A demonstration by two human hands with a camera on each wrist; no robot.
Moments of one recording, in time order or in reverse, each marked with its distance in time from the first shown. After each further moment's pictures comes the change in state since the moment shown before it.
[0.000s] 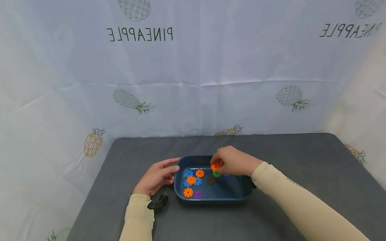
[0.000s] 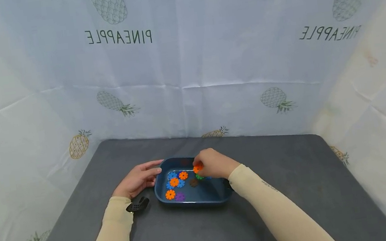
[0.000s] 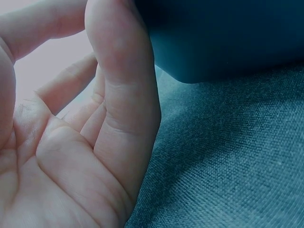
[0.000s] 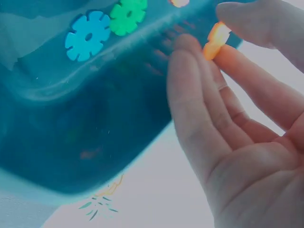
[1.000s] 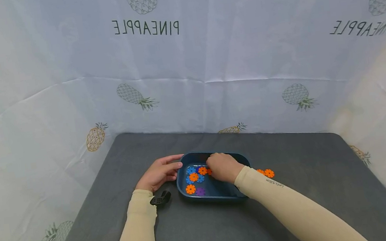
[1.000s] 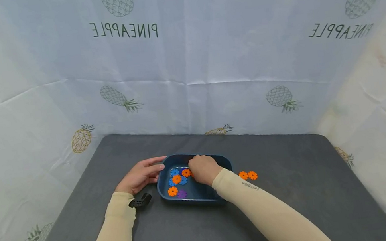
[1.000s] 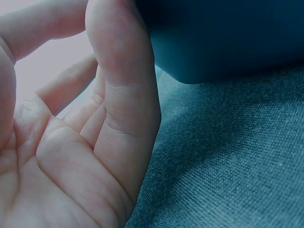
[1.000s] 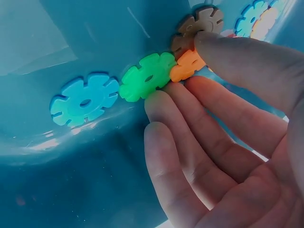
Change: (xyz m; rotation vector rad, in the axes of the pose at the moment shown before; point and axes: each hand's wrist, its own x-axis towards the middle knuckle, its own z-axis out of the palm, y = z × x) left_hand 0.003 -0.003 0.000 -0.003 0.010 0.004; right_hand 0.030 -0.024 0.048 -0.407 0.061 0.023
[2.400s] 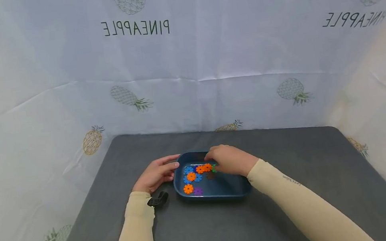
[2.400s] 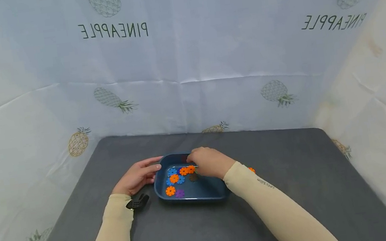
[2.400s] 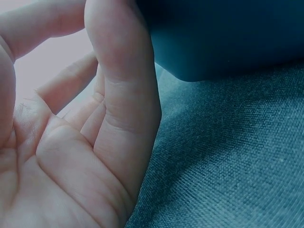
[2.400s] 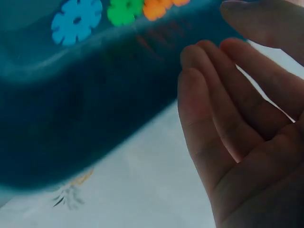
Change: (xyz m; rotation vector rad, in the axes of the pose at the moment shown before) left_hand -0.002 0.000 -0.002 0.014 -0.007 -0.011; right_hand -0.024 0.024 -0.037 0.185 -0.044 -0.134
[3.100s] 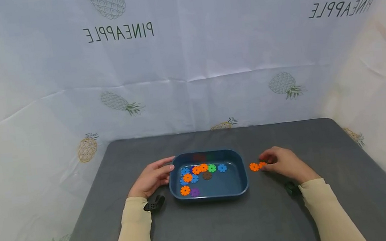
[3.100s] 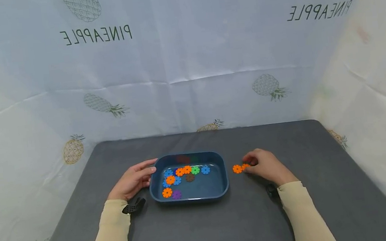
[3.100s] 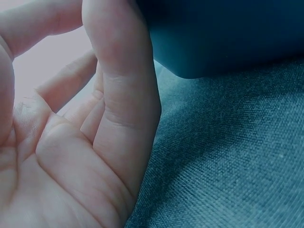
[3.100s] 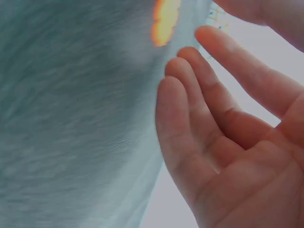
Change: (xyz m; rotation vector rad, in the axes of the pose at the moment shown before) left_hand -0.002 0.003 0.000 0.016 0.004 -0.009; right_hand -0.128 0.134 0.046 0.360 0.279 0.426
